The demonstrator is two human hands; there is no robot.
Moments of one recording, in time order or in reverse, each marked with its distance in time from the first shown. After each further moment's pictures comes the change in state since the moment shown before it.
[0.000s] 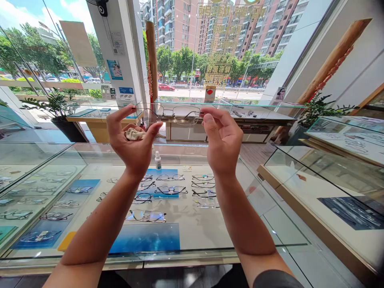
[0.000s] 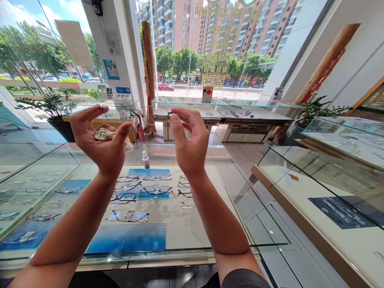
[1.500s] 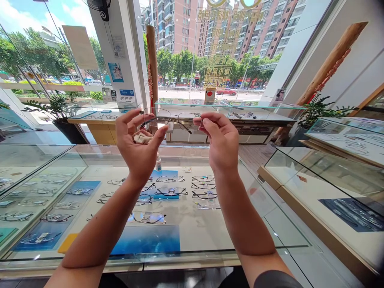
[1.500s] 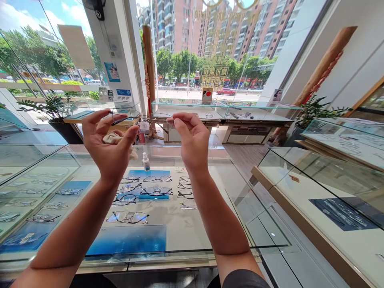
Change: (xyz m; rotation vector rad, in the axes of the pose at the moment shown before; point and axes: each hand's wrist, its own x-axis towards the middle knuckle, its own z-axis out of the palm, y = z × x) left_hand -0.005 0.009 -0.001 -0.340 -0.171 -0.143; right_hand 0.009 0.006 0.000 0.405 -0.010 0.308
